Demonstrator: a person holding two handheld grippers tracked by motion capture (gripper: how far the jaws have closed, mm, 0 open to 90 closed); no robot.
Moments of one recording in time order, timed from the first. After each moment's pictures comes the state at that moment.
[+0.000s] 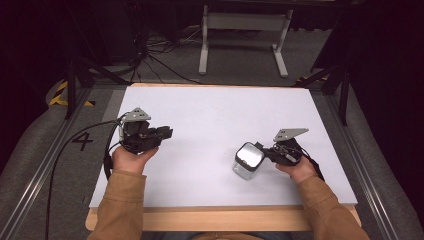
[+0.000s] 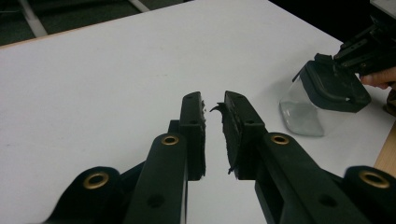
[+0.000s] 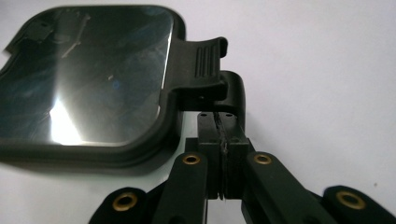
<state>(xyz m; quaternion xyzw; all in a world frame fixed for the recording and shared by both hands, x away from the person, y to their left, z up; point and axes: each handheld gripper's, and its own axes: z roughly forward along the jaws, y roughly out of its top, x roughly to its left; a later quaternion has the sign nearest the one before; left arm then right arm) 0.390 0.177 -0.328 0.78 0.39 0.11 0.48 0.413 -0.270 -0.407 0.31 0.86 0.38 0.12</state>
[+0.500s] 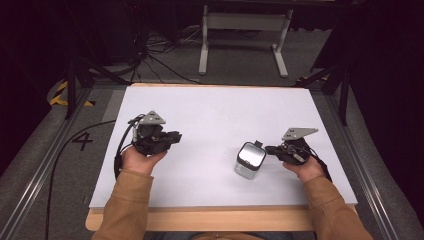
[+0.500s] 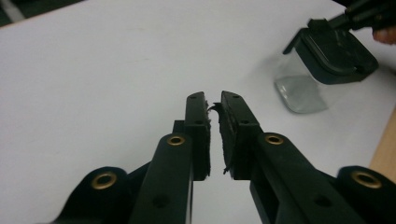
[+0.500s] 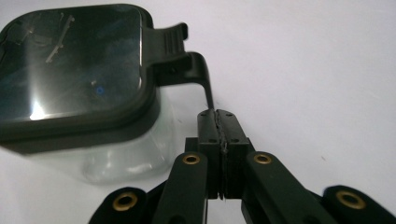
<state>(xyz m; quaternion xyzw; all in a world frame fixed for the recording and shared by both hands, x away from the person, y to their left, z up) 0.400 0.139 -0.339 0.83 0.34 0.09 0.43 0.406 -0.294 -0.397 0.32 0.85 0.38 0.15</state>
